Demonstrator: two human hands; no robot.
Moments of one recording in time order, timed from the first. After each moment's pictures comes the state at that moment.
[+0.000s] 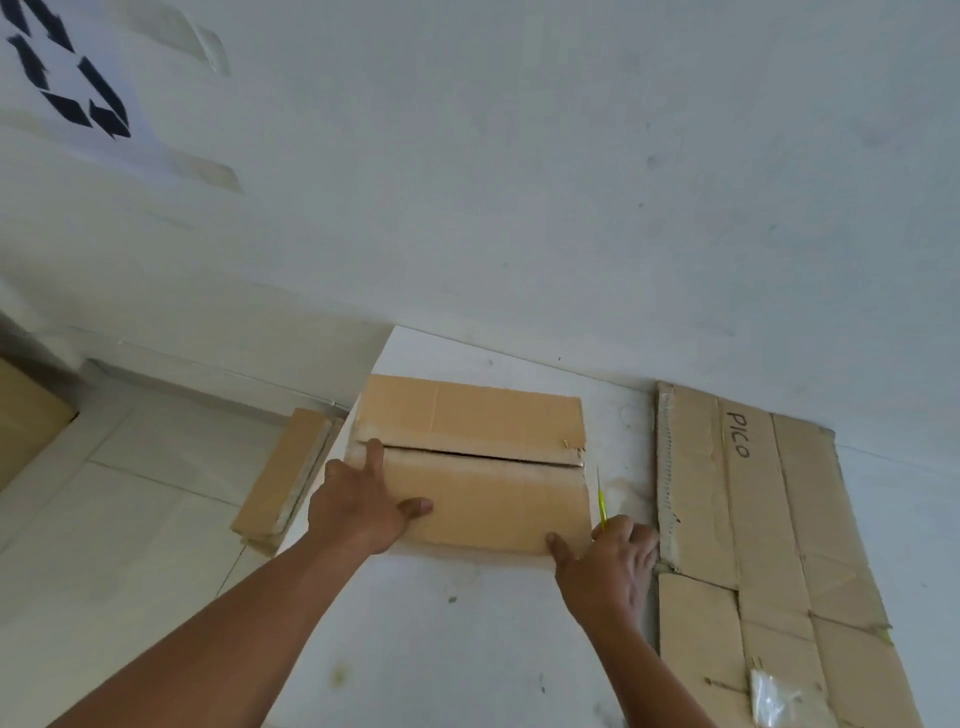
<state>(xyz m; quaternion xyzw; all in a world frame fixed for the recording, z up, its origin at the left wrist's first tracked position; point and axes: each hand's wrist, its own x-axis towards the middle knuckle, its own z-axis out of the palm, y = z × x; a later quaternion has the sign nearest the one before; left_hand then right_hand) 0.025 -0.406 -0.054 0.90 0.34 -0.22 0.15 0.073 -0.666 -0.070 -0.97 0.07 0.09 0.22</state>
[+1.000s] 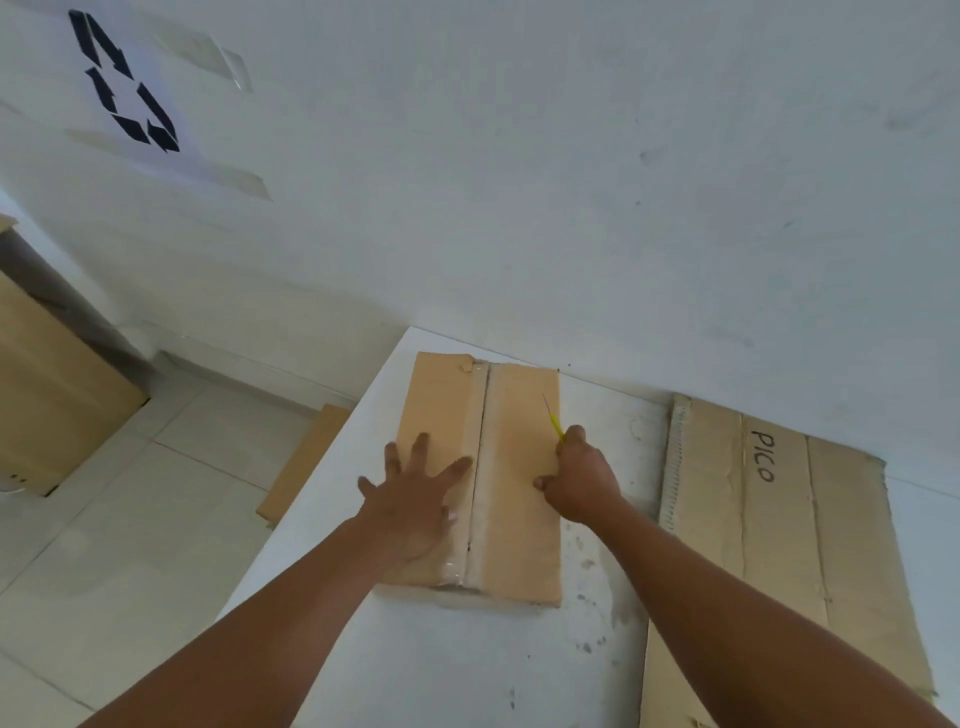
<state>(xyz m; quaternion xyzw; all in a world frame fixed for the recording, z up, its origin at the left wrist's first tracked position) 0.053 -0.481 -0.036 0.94 0.17 -0.25 0.12 0.194 -0.647 -0.045 -0.94 -0.16 0.23 0.18</state>
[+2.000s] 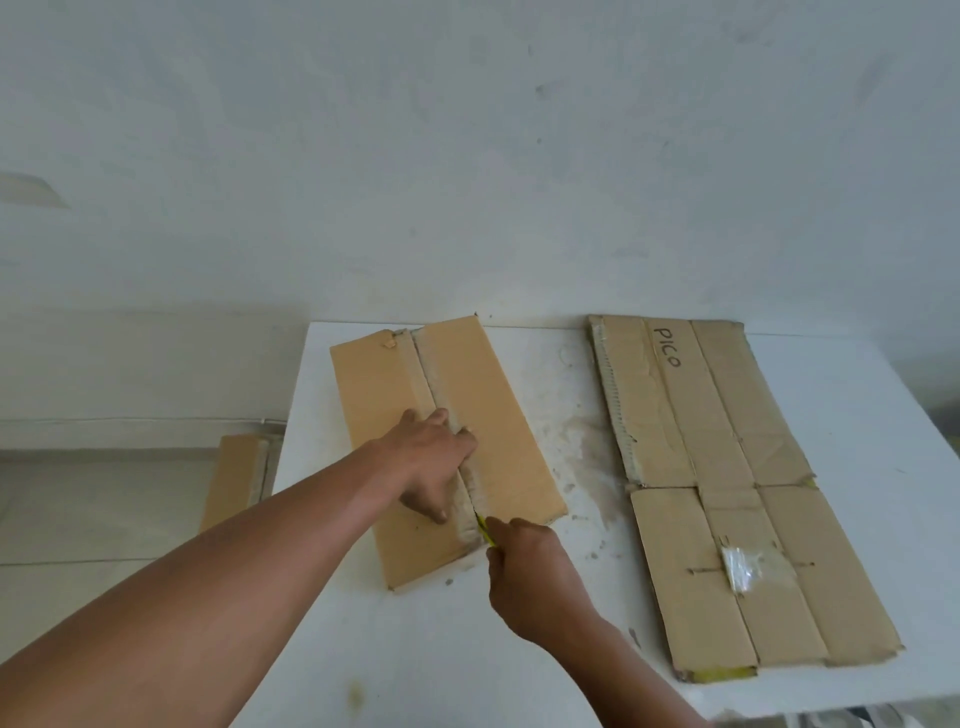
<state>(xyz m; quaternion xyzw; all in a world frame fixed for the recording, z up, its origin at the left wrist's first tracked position) 0.116 -0.442 -0.028 0.93 -0.23 -0.30 -0.02 0.017 -0.616 -0.039 -0.95 -0.11 0.20 0.20</state>
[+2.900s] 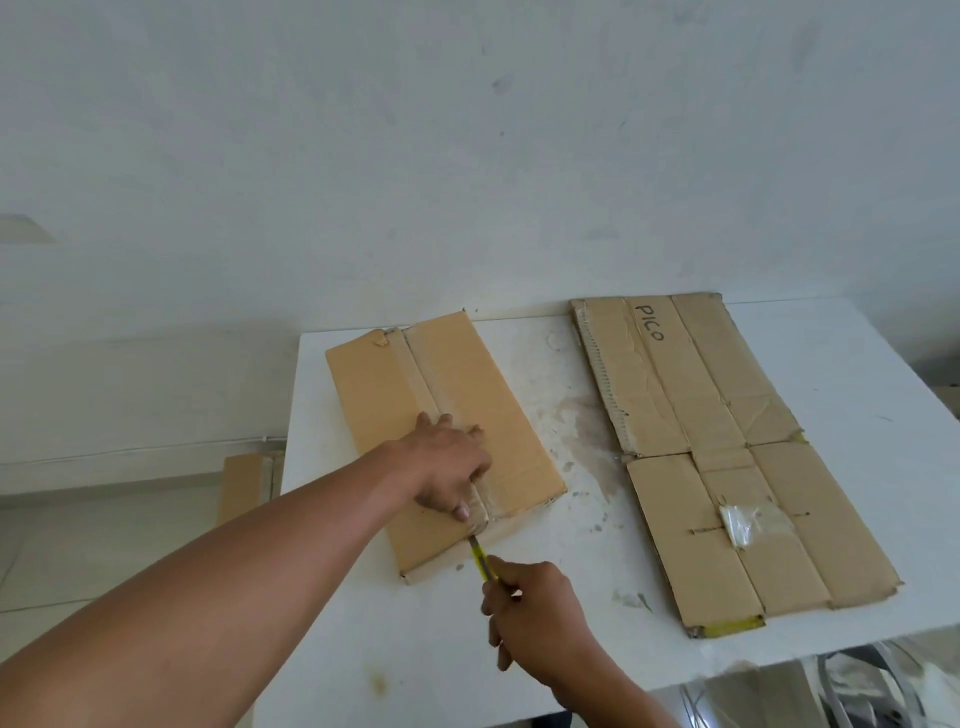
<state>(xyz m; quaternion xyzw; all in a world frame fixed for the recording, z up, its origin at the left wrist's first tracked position) 0.101 -0.464 -0.017 0.90 -0.28 -0.33 -0.07 -0.047 -0.614 -0.037 -0.82 0.12 0.31 0.47</state>
